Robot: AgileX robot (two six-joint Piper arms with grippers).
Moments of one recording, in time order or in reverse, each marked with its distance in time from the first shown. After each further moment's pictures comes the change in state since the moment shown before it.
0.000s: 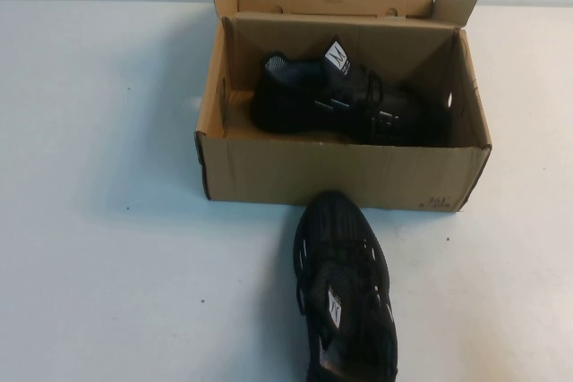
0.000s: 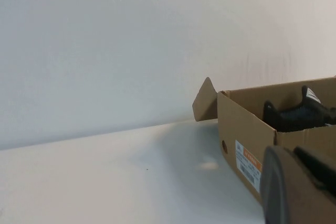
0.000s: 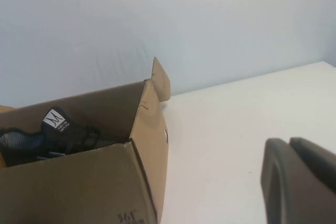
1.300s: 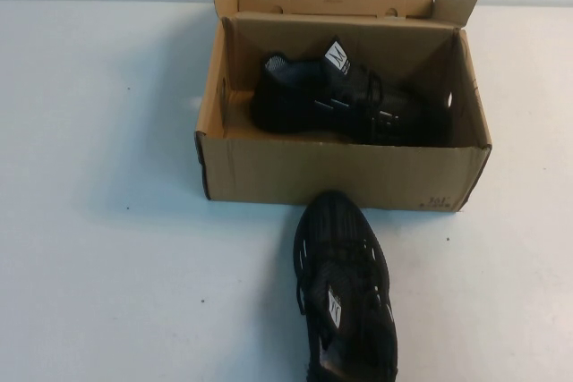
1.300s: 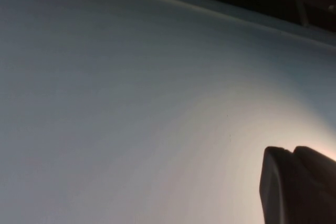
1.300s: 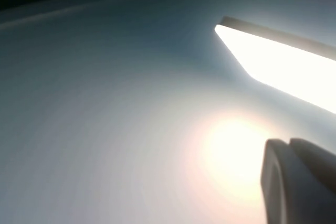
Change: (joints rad) right arm 0.000 0.000 -0.351 -0.139 -0.656 0.149; left arm 0.000 -0.002 -0.289 0.035 -0.612 -0.216
